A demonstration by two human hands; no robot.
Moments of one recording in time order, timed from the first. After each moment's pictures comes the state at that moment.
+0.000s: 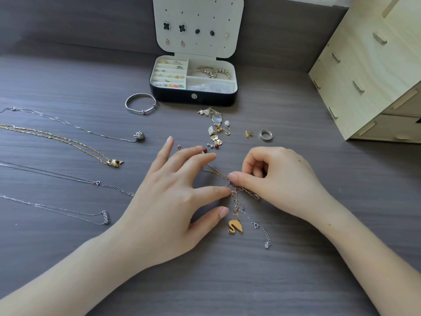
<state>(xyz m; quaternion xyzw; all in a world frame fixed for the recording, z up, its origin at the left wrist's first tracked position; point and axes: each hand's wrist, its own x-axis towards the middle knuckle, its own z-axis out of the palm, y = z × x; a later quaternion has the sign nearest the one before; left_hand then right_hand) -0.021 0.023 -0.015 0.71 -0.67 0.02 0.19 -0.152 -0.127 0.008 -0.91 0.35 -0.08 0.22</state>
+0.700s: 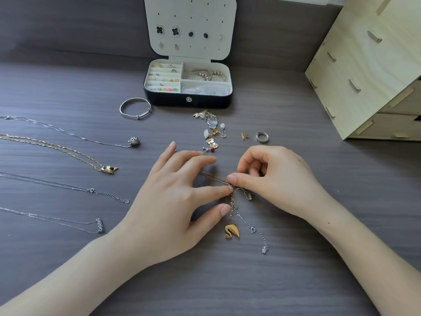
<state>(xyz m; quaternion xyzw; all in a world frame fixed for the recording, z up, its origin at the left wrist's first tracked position) -0.021 0.014 -0.016 0.72 -0.66 -0.02 0.21 -0.152 -0.133 0.007 -0.89 0.36 -0.08 0.28</state>
